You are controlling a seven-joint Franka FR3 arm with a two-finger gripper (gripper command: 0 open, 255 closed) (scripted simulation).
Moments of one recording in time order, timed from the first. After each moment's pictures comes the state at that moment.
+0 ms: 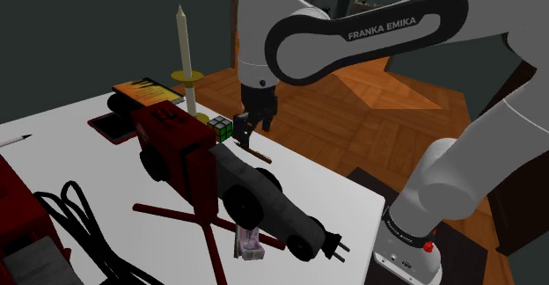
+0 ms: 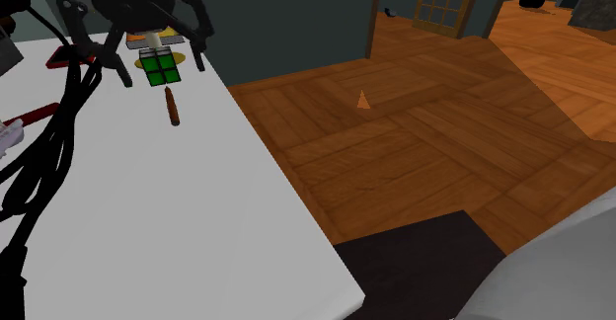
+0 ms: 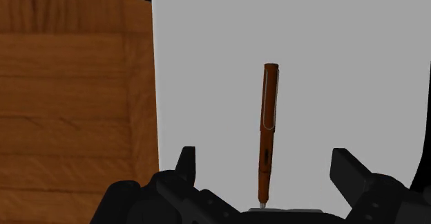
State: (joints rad) arm 0.16 -0.24 0.45 -2.18 0.08 1.93 0.33
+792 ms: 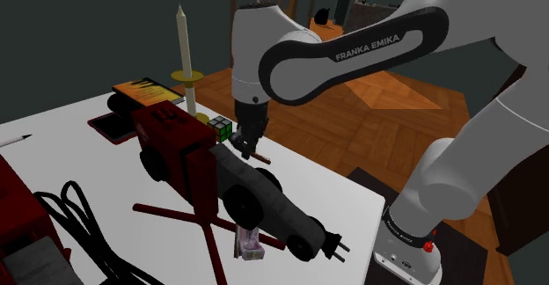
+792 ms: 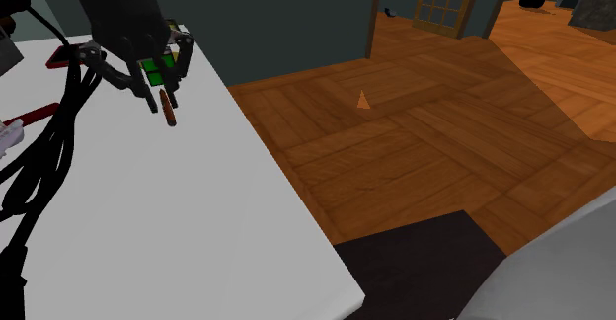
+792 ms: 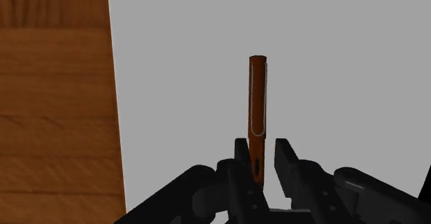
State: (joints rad) arm 0.17 -0.19 0.48 -2.22 0.09 2.04 0.35
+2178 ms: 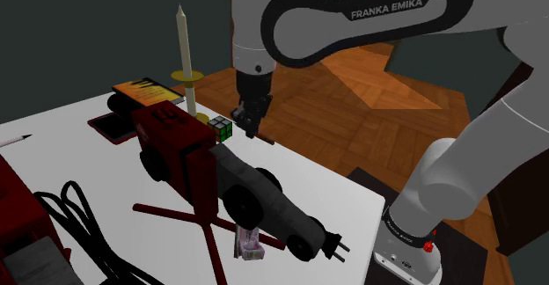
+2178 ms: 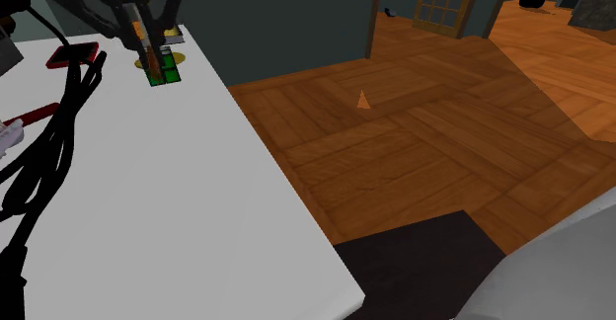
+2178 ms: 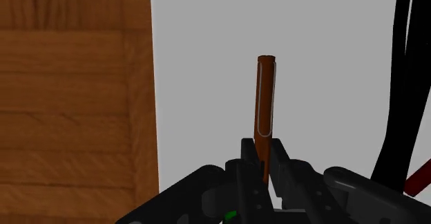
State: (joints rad) arm 0.16 -0.23 0.46 -2.09 0.08 1.86 0.34
